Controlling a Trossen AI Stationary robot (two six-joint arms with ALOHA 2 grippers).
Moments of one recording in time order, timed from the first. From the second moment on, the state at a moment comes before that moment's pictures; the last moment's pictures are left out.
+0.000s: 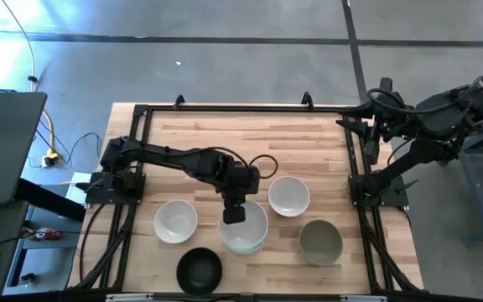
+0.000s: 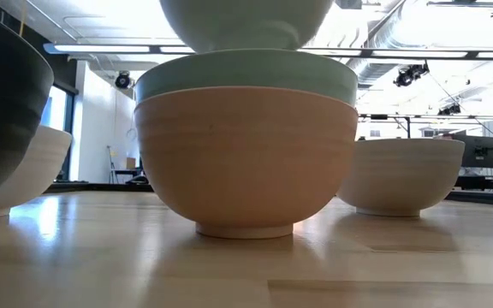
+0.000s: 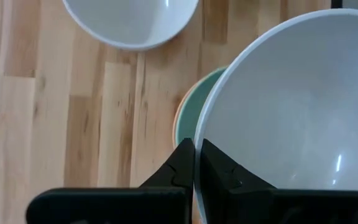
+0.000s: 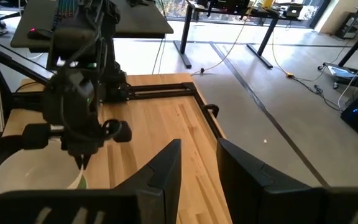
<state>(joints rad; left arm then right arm) -0.05 1.90 1.84 -1.10 0.06 -0.26 0.41 1.33 2.31 -1.48 0.69 0.17</state>
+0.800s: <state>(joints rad) -0.08 2.00 1.84 -1.09 0.01 -0.27 0.41 1.33 2.31 -1.47 0.67 0.18</state>
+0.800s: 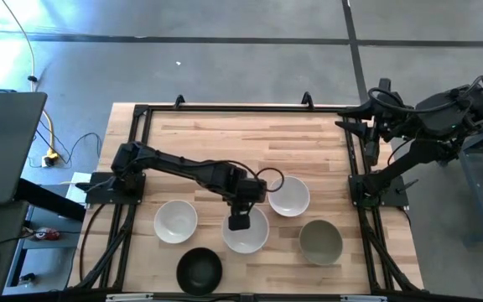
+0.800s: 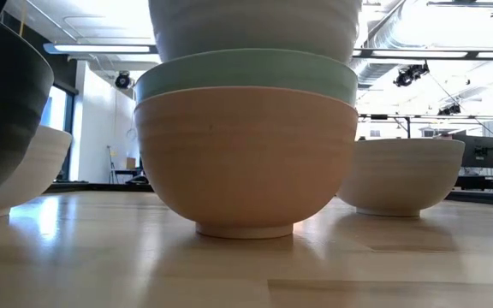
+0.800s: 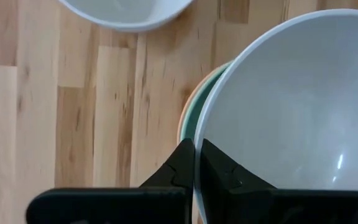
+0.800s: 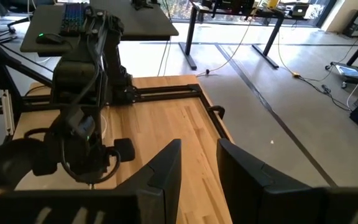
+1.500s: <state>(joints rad) -0.09 2.04 1.81 -1.05 -0.01 -0.24 0.41 1.33 2.31 -1.47 0.64 0.18</state>
